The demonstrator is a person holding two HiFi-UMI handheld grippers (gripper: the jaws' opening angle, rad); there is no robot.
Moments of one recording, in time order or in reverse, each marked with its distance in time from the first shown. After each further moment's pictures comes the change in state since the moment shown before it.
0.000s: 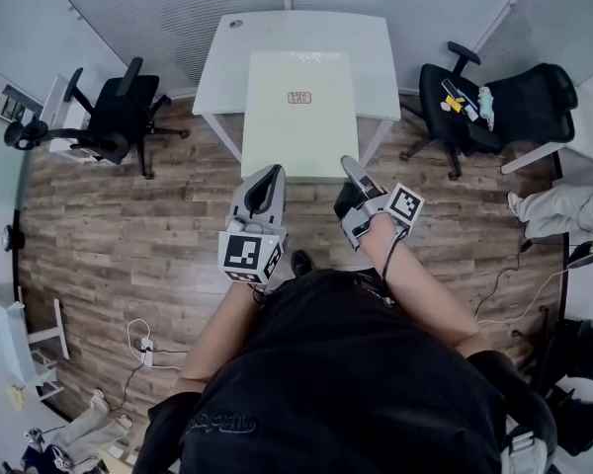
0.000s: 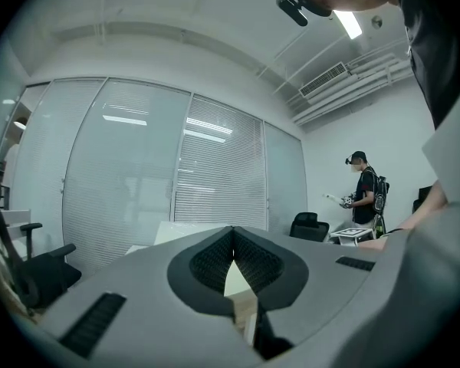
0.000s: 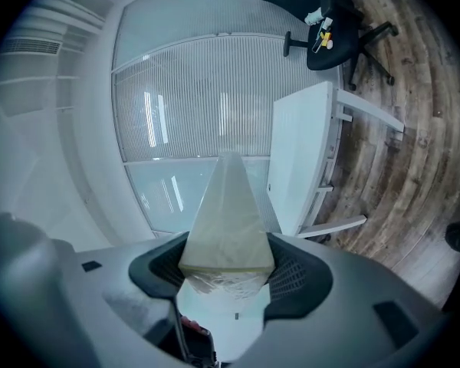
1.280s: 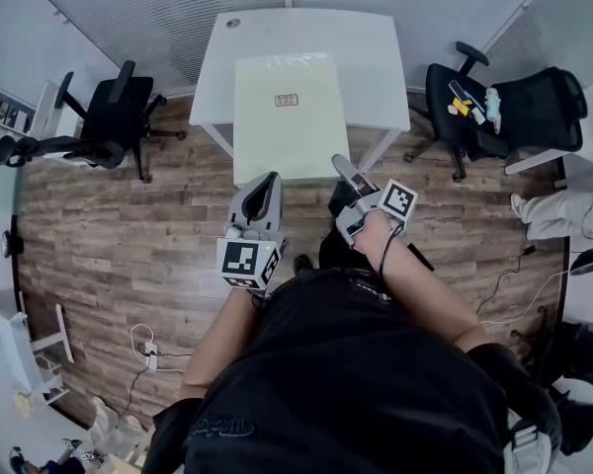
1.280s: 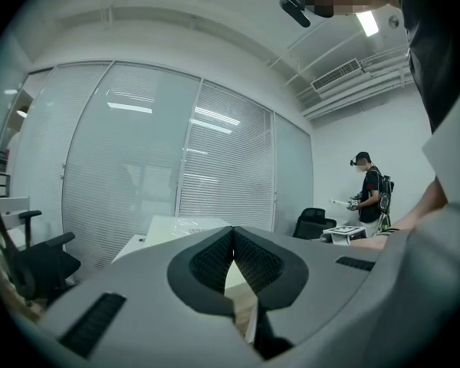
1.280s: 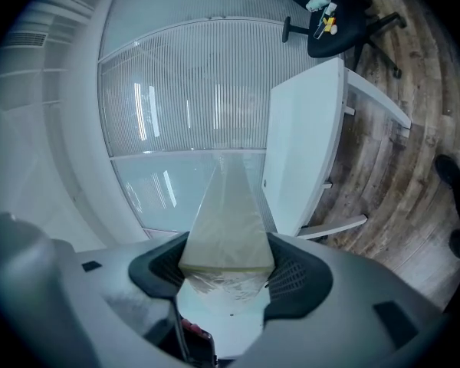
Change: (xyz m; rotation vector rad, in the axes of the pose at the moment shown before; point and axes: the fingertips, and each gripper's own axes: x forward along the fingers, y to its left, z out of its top) left arm 0.052 0.034 -0.029 -0.037 0.056 0.014; right arm 0.063 -0.027 0.028 0.007 0.052 -0.026
